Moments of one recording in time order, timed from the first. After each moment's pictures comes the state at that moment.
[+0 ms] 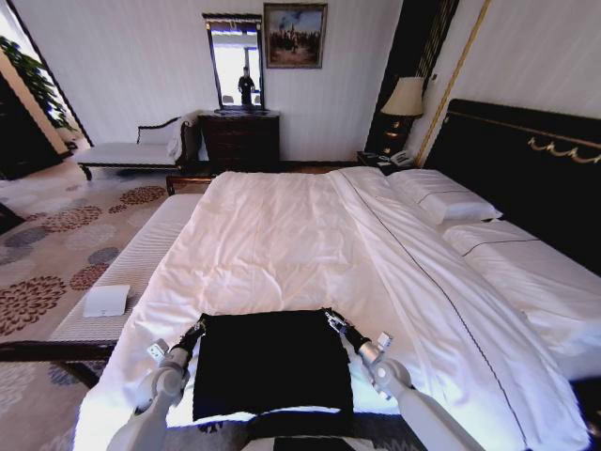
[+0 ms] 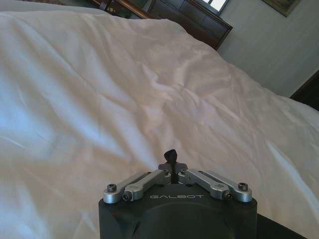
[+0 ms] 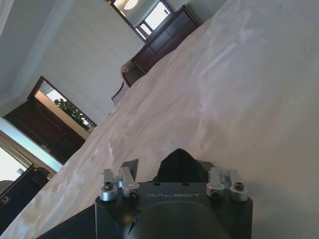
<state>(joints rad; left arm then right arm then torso) 1.40 -1.25 -0.62 -1.66 -0.89 0.20 -0.04 -1.16 1.05 0.13 1.39 1.18 0.05 -0.36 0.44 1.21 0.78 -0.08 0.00</state>
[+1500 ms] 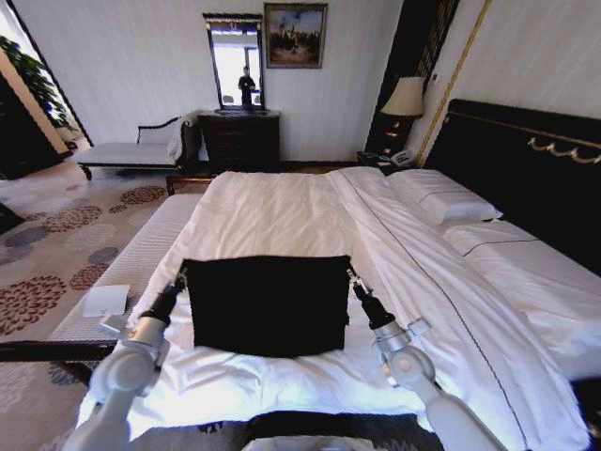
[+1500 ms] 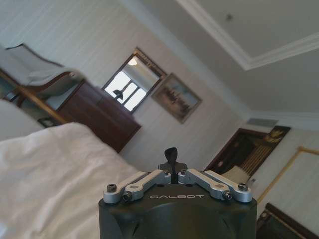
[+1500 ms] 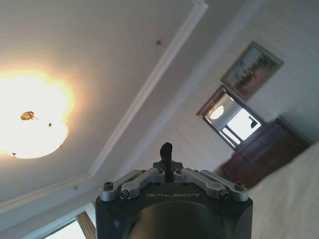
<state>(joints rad) 1.50 -1.19 -0.84 -2.26 -1.22 0.20 -0.04 -1.40 1.00 0.36 2.05 1.28 0.27 -0.37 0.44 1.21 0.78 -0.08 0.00</state>
